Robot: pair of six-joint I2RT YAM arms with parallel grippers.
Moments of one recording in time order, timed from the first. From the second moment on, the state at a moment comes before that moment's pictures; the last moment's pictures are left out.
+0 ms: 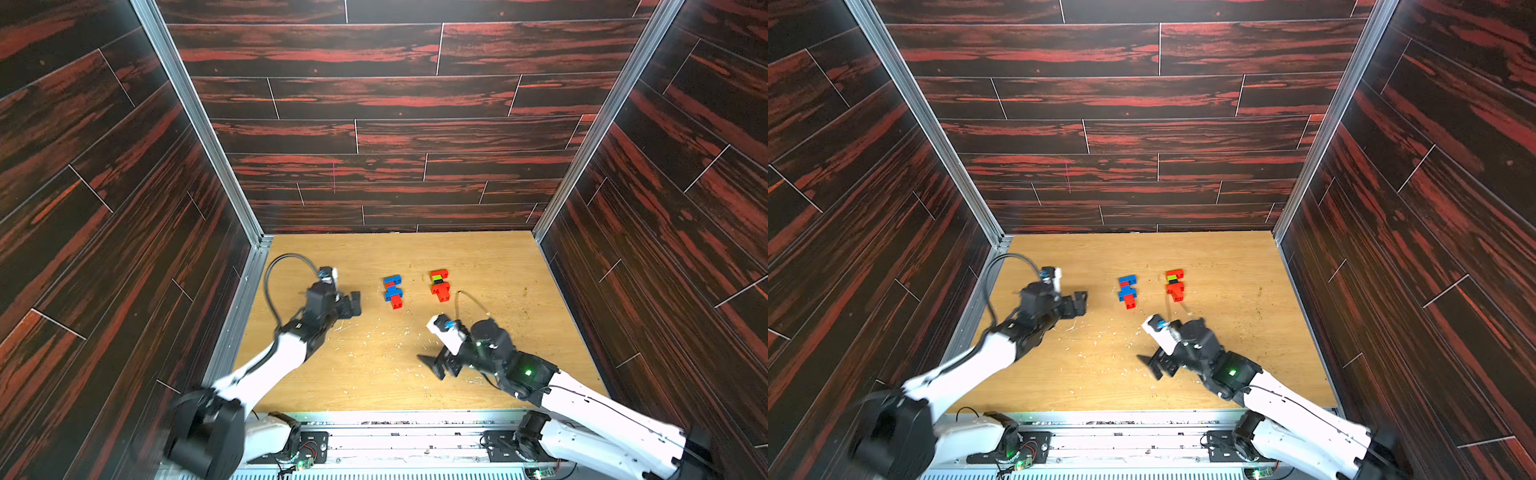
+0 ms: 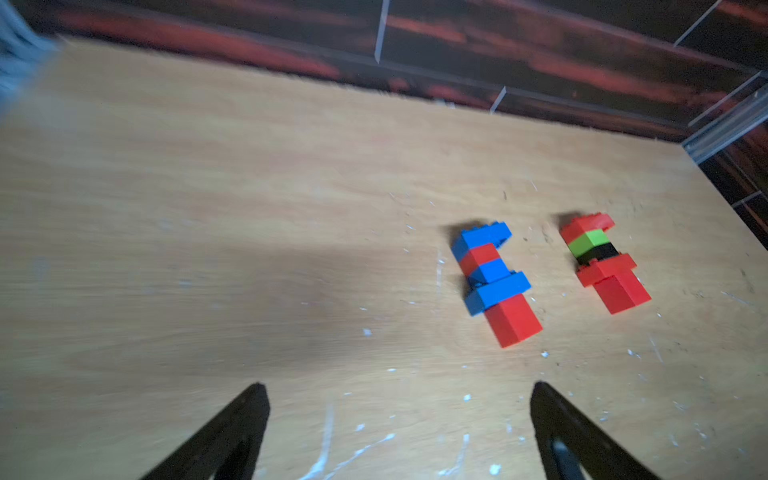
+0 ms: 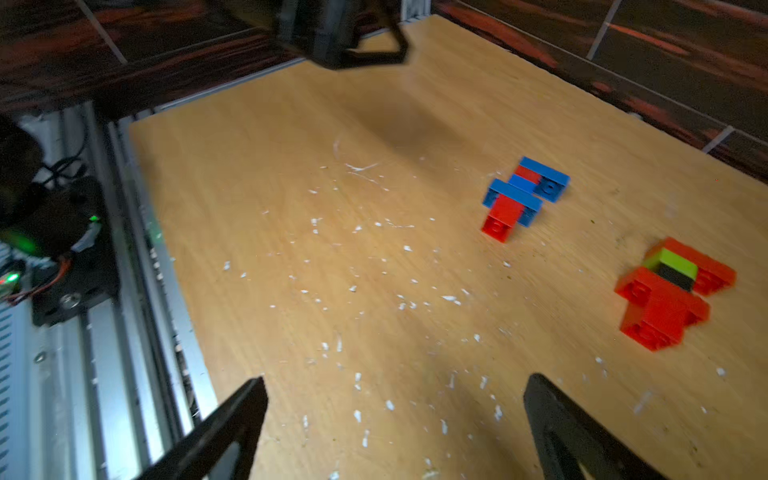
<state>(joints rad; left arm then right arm) -0.34 1.15 0.64 0.03 -0.12 -0.31 0.76 0.88 0.55 -0.18 -0.17 -0.07</state>
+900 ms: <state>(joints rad) -0.09 1.14 0.21 0.56 -0.21 -0.09 0.04 1.35 0.29 0.72 -0.15 -0.07</state>
